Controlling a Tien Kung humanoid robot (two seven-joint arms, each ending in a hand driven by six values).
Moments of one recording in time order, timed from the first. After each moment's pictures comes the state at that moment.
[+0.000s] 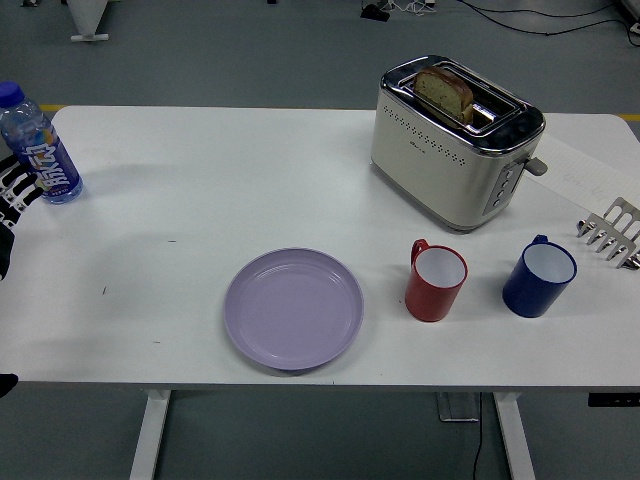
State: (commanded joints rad) left arm -0.15 0.18 -1.79 -1.17 0.98 -0.18 -0.17; right arm 0.20 -0.14 1.04 0.18 -1.34 -0.12 -0.16
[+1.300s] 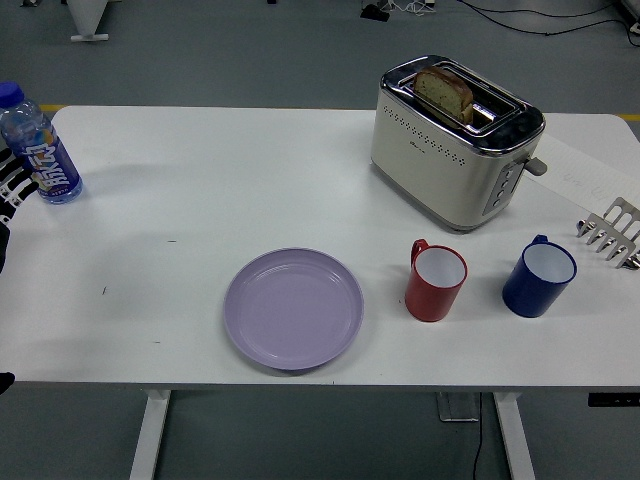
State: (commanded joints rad) left arm -0.15 0.19 -1.80 -1.18 0.97 -0.19 -0.19; right arm 0.13 -0.11 1.09 0.18 -0.84 -0.04 -0.18
